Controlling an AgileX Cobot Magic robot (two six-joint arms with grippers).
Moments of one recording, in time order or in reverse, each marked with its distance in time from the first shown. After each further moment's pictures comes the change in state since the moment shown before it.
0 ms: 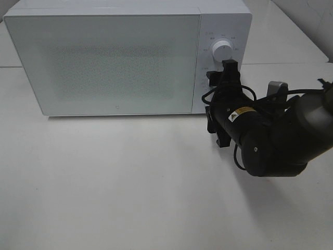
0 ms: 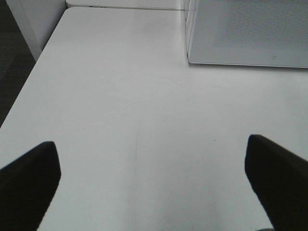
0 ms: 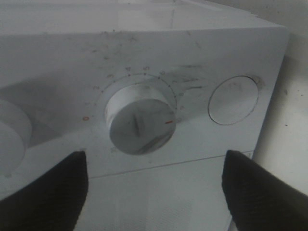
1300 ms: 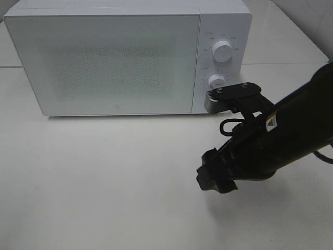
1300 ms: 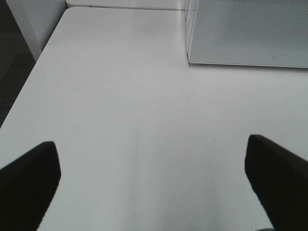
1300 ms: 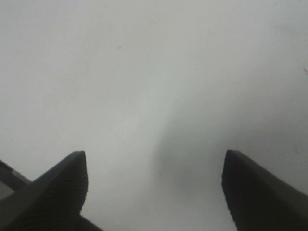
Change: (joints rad) left arm 0.000 0.000 0.000 0.000 0.000 0.001; right arm -0.003 -0.525 0.015 -0.270 1.445 -1.431
